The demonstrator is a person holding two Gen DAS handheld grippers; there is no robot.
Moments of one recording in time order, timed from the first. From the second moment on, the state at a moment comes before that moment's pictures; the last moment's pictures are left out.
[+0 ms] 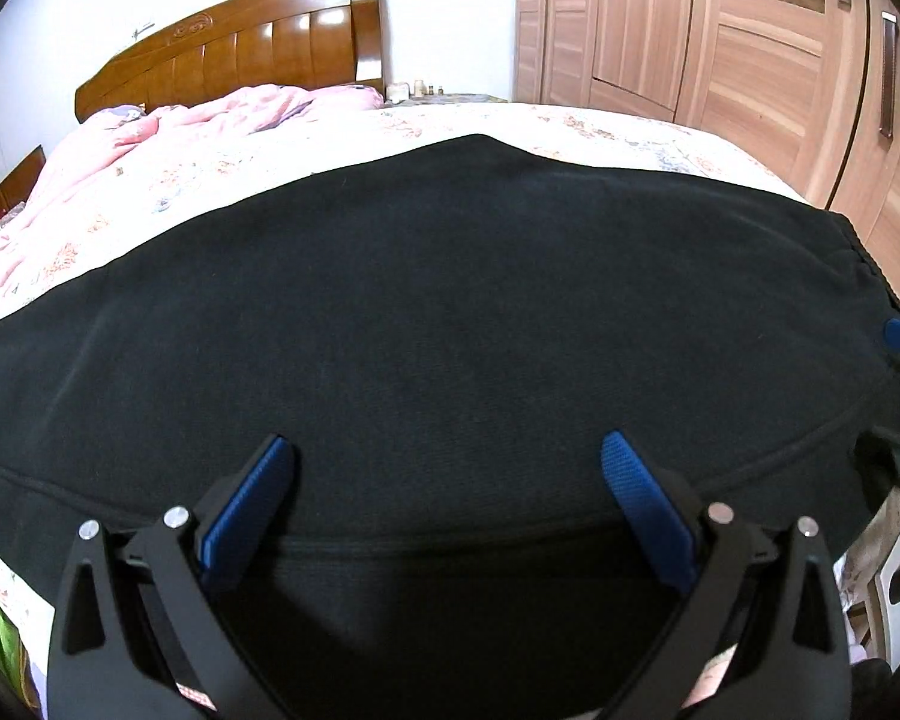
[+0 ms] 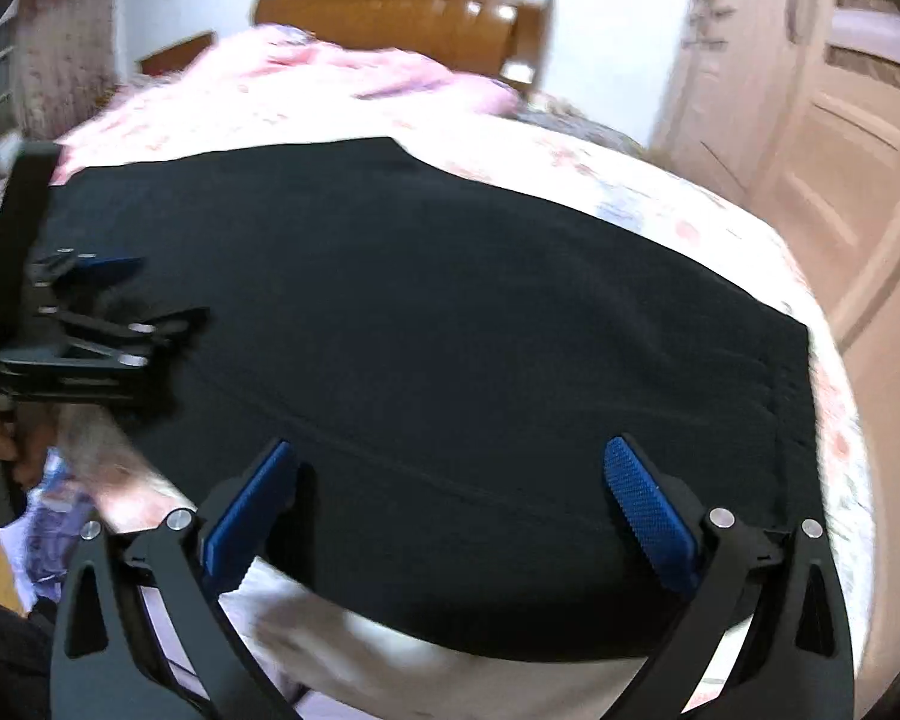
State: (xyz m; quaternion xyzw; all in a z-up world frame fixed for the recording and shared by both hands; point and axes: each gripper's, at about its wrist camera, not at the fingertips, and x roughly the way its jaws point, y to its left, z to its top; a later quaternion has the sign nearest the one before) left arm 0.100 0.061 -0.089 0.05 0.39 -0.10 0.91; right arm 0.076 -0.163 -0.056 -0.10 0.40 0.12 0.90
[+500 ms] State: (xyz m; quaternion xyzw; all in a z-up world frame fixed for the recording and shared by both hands) left arm 0.098 0.290 -0.075 -0.12 0.36 0.09 0.92; right arm 0.073 -0.168 -0.075 -0.09 0.41 0.14 0.90
